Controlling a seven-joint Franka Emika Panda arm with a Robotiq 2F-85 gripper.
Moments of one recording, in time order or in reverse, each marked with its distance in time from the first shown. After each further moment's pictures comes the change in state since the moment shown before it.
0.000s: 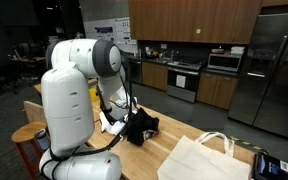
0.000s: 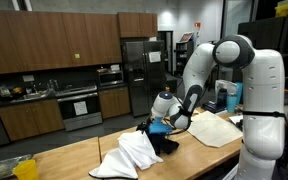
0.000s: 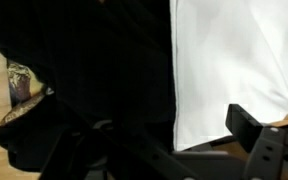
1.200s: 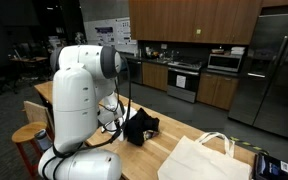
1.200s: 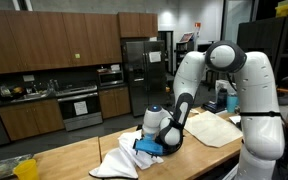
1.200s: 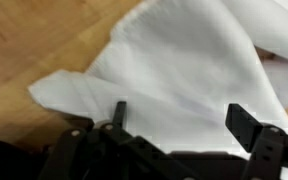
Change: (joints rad) arm 0.050 0.129 0.155 0.011 0.244 -0.015 0.344
